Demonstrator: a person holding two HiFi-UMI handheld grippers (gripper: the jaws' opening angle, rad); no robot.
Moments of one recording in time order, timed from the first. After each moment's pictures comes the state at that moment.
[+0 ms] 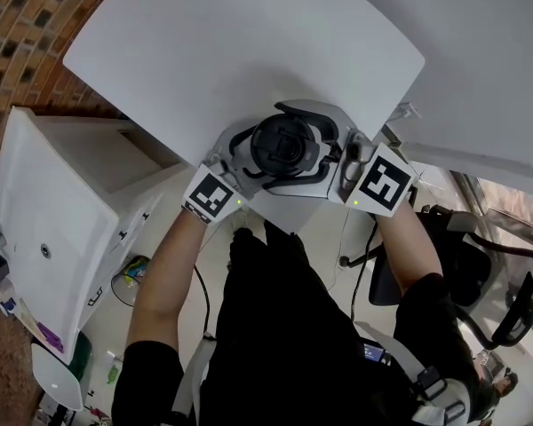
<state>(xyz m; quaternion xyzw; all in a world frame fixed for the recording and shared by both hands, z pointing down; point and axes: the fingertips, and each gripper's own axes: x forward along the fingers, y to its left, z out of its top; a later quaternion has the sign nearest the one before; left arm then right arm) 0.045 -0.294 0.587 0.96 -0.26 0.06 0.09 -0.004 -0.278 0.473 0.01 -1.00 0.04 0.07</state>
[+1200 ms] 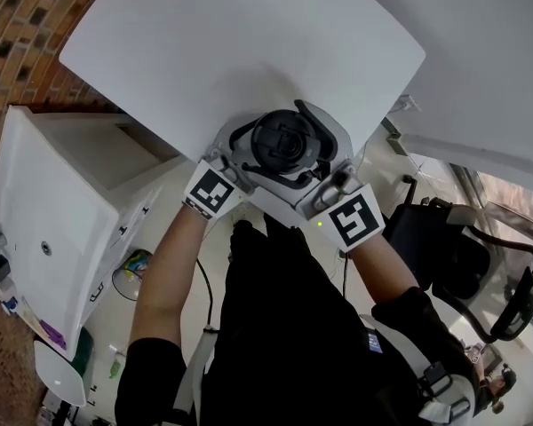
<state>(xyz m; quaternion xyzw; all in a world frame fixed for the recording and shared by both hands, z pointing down) 0.044 -0.294 0.589 0.96 -0.26 0.07 0.10 -0.002 -0.294 0.477 0.27 -0.96 0.06 0.04</state>
